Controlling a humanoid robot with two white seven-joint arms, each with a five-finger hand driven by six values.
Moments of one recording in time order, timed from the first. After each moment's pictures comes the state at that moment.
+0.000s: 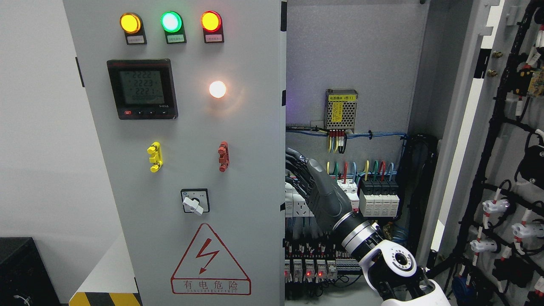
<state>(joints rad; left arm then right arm) 0.05 -0.10 -0.13 0.00 0.12 -0.04 -0.17 -0.76 -0.04 0.28 -1.38 -0.47 0.12 0.32</state>
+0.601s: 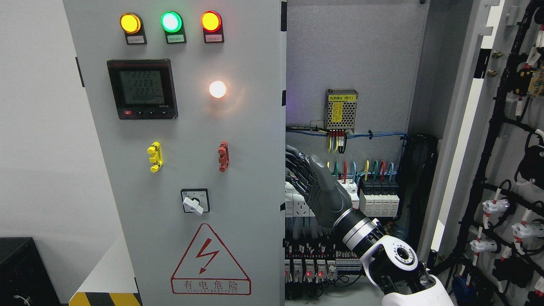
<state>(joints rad) 0.05 -0.10 -0.13 0.00 0.12 -0.04 -0.17 -0.77 -0.06 0.28 -1.35 -0.54 0.12 0.35</state>
